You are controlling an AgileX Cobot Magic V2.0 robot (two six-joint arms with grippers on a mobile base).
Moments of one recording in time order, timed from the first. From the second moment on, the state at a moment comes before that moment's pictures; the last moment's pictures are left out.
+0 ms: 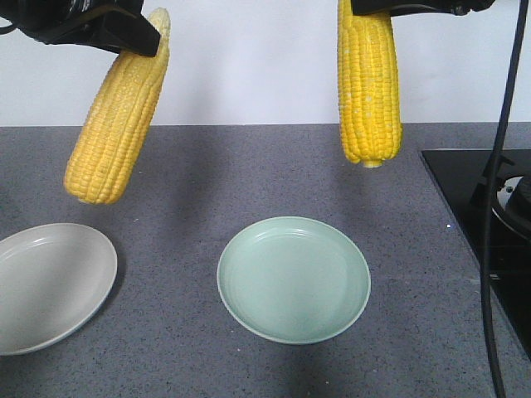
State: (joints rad) left arm -0.30 1.58 -1.98 -0.36 1.28 0.13; right arm 0.08 1.61 -1.96 0.80 1.27 -0.44
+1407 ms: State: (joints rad) left arm -0.30 1.58 -1.98 -0.35 1.28 0.13; right arm 0.18 1.78 -1.96 0.69 1.26 -0.41
